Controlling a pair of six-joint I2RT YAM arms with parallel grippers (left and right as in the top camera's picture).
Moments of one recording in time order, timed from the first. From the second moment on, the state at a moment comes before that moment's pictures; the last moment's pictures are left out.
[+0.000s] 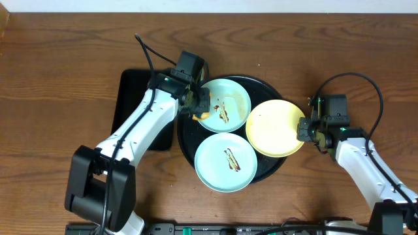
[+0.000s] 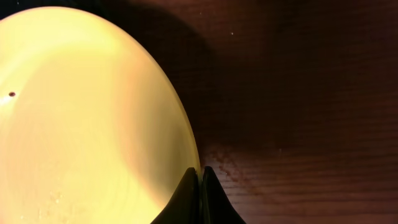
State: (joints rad) left arm -0.40 1.74 1.29 -0.76 0.12 -0.38; right arm 0.06 1.42 0.71 -0.41 0.00 0.17
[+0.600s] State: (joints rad) left arm -0.40 1.74 1.29 -0.77 0.12 -0.38; right arm 0.23 1.25 0.78 -0.35 0.38 -0.12
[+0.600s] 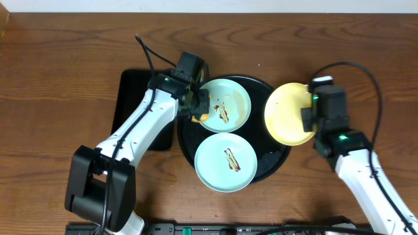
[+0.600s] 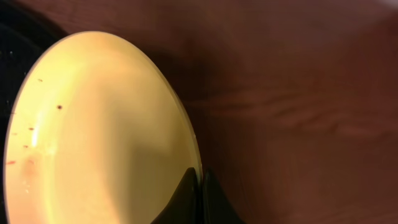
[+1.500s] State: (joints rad) left arm -0.40 1.74 1.29 -0.77 0.12 -0.38; right arm 0.59 1.25 0.78 -0.18 0.87 -0.32
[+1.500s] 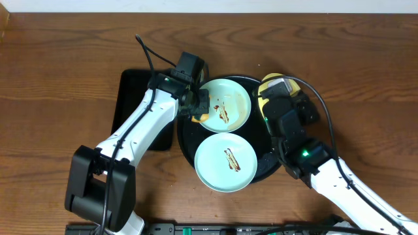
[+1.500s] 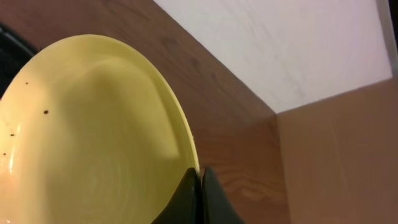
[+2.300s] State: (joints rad) left arm -0.40 1.74 1.29 -0.77 0.12 -0.38; right arm -0.27 1.34 0.78 -0.22 0.50 0.09
